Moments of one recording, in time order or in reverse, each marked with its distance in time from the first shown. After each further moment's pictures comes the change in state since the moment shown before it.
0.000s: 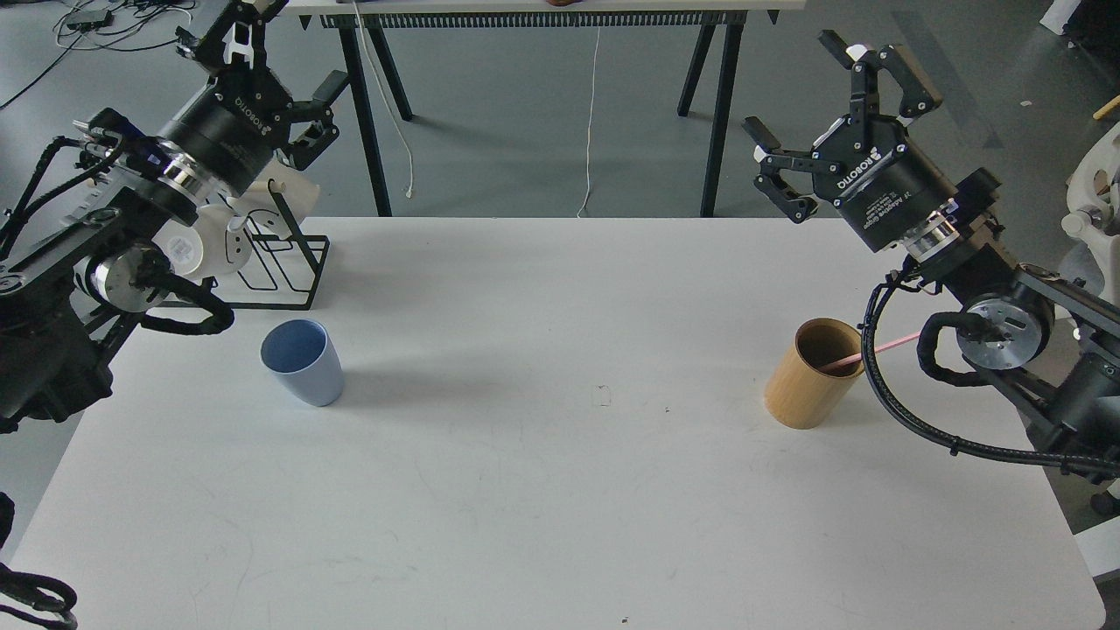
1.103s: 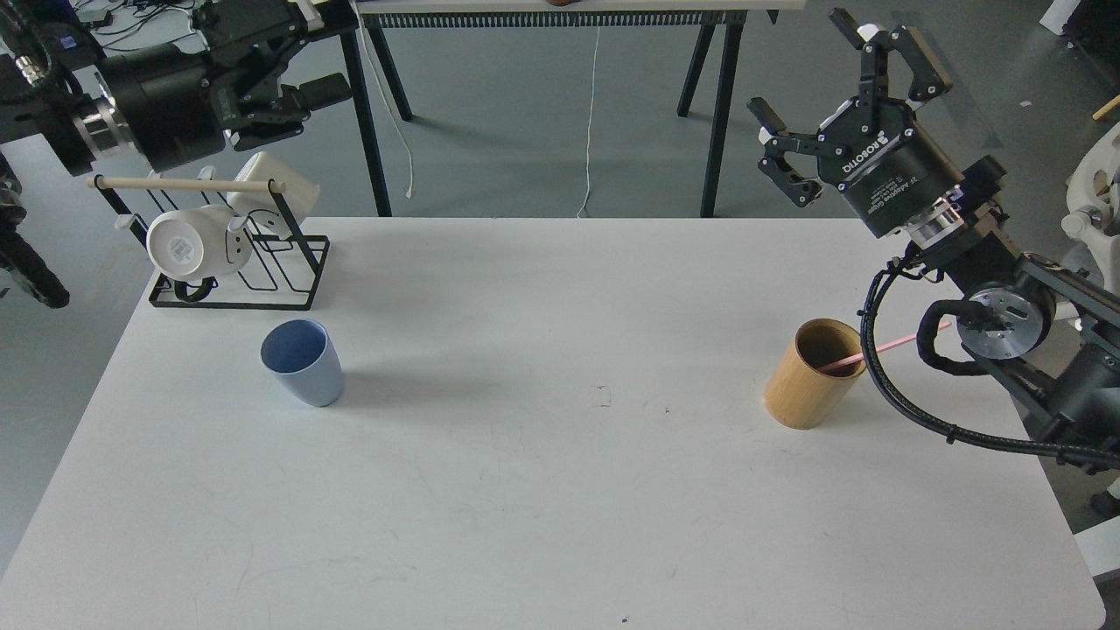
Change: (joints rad) left arm -0.328 0.429 0.428 -0.413 0.527 0.000 0.000; right arm 0.005 0.011 0.034 -0.013 -0.003 0.000 0.000
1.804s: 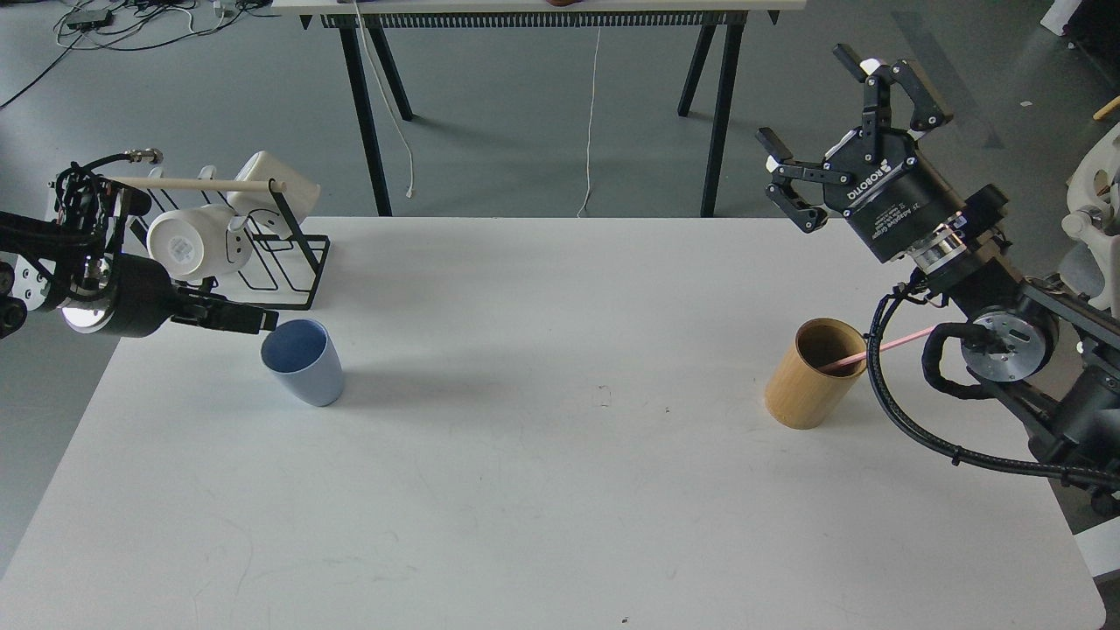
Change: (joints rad) left arm 0.052 -0.113 0.353 0.308 0.647 0.027 0.000; right arm -0.052 -0.007 0.001 -0.007 0.000 0.000 0.000
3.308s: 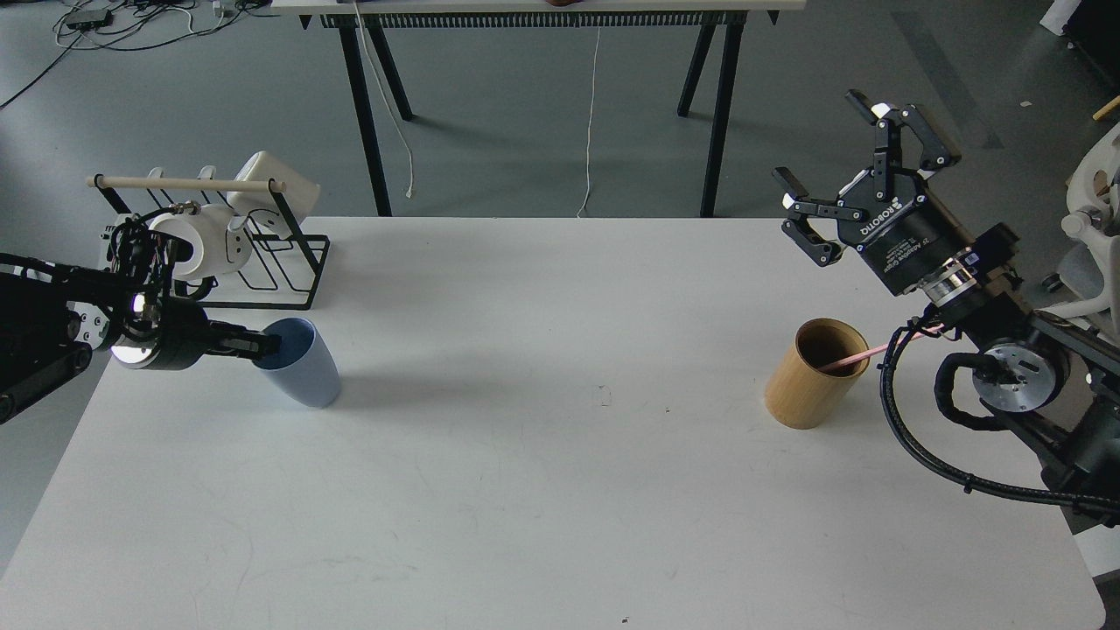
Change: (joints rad) left arm 0.130 -0.148 -0.026 0.184 -0.022 0.090 0.000; right arm -0.067 -0.015 0.004 -0.018 0.000 0.000 0.000
